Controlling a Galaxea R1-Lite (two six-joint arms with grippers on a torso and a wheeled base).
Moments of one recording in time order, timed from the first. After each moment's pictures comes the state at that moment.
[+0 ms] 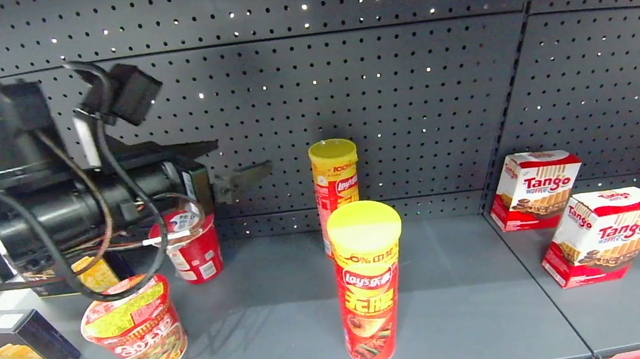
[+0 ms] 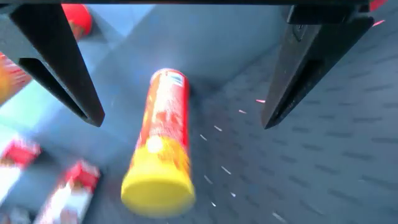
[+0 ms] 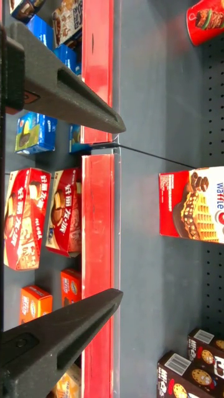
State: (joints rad) left arm -0.31 1.55 -0.96 -0.48 -0.34 0.06; right arm -0.01 0.00 0.00 0.01 0.01 0.00
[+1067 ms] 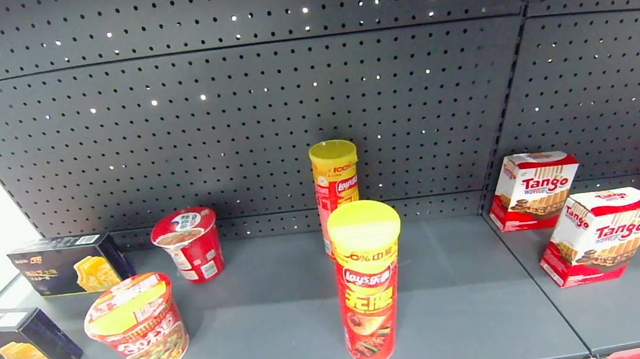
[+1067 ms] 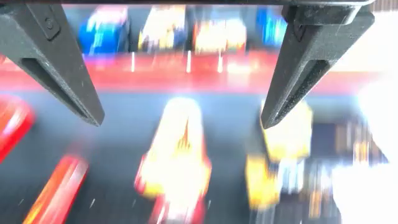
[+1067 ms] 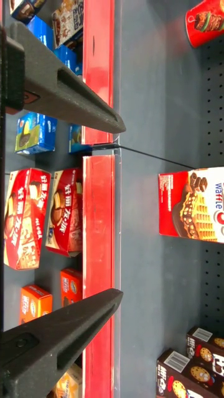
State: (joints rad) left arm -0.02 0.19 -0.21 0.16 0.03 -0.07; right arm -0.01 0.00 0.00 0.01 0.01 0.00
